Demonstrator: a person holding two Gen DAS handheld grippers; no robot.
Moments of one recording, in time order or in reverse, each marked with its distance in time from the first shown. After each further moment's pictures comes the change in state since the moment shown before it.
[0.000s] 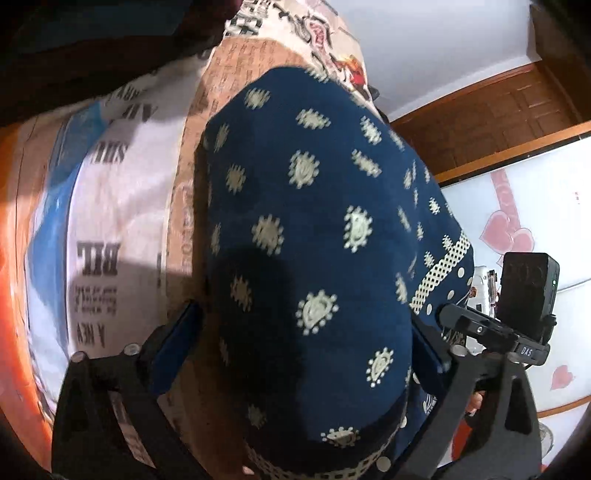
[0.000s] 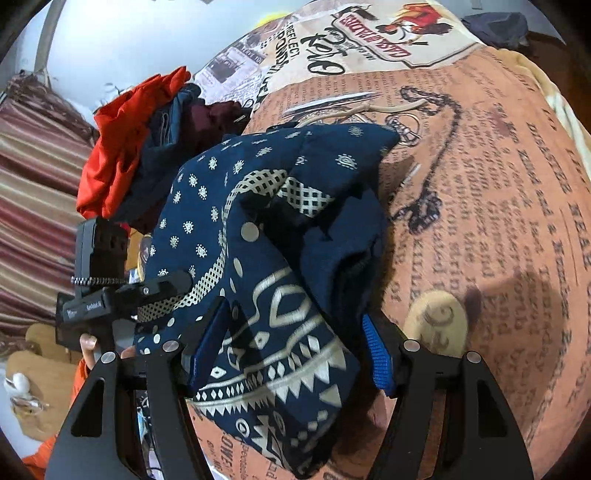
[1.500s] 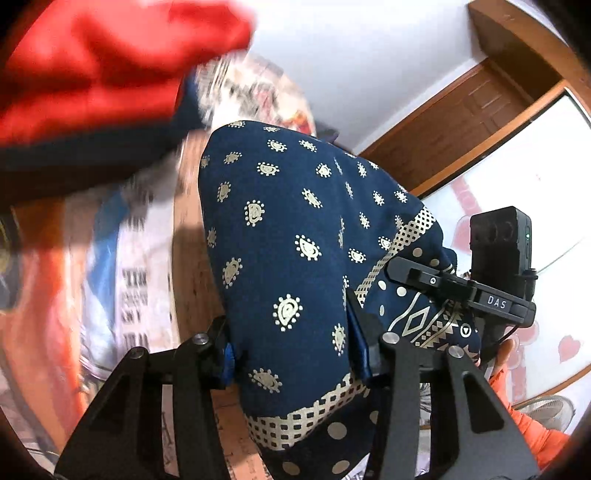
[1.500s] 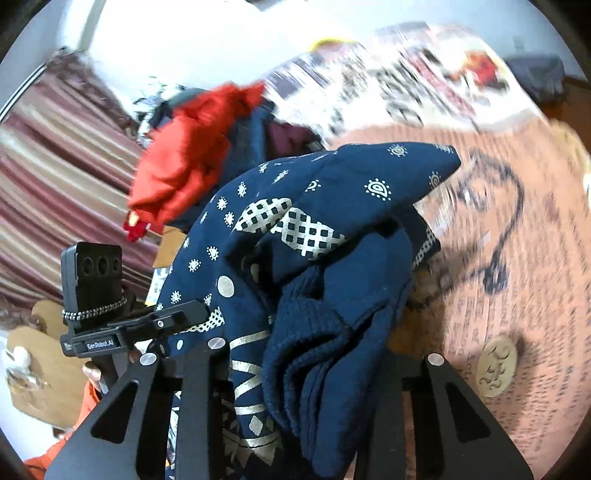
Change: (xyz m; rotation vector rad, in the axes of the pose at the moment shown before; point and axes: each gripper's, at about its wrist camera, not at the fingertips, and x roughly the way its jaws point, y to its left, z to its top) left arm -0.130 -0.055 -0.037 0.160 -0.227 -0.042; right arm -0.045 0.088 0.017 -0.171 -0.112 0.087
